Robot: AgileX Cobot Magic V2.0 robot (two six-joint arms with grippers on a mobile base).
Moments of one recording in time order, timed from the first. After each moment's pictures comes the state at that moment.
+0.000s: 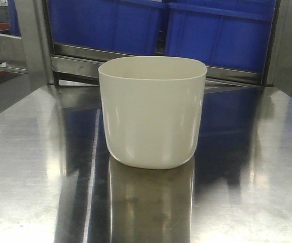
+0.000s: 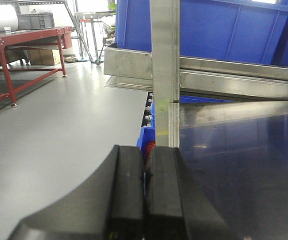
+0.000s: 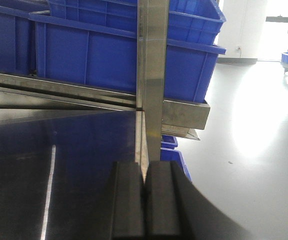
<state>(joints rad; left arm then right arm) -0.03 -0.01 0.01 -0.07 0.08 0.10 -0.09 -0.01 0.03 0.00 0.03 0.02</state>
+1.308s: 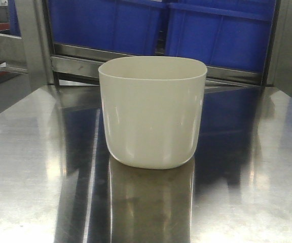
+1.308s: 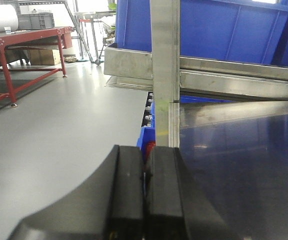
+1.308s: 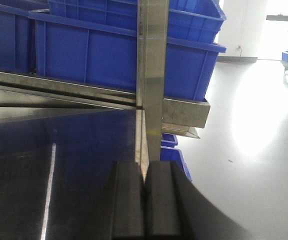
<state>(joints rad) -0.03 -0.01 0.01 -0.07 0.08 0.10 -0.09 -0.01 0.03 0.00 0.03 0.02</state>
